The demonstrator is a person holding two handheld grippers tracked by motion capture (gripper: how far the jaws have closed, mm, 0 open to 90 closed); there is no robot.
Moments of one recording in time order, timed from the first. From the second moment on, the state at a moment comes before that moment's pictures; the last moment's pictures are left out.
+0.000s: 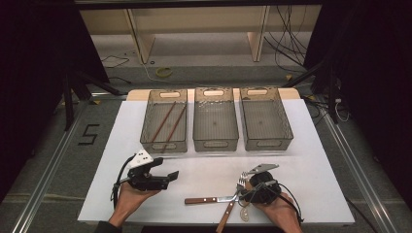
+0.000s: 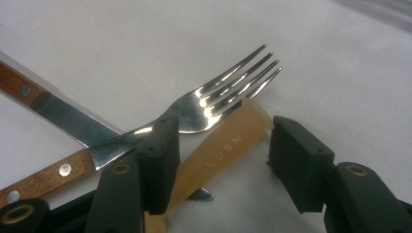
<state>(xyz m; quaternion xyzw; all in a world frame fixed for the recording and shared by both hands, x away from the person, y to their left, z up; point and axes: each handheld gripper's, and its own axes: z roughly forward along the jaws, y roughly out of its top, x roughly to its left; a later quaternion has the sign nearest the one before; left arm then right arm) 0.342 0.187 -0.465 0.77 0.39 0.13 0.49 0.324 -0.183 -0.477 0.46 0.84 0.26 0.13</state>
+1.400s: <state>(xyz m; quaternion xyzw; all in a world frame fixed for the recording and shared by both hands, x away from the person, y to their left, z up) 0.342 0.186 -0.468 0.78 0.38 0.13 0.48 0.321 -0.189 -0.469 0.45 0.84 0.25 0.14</state>
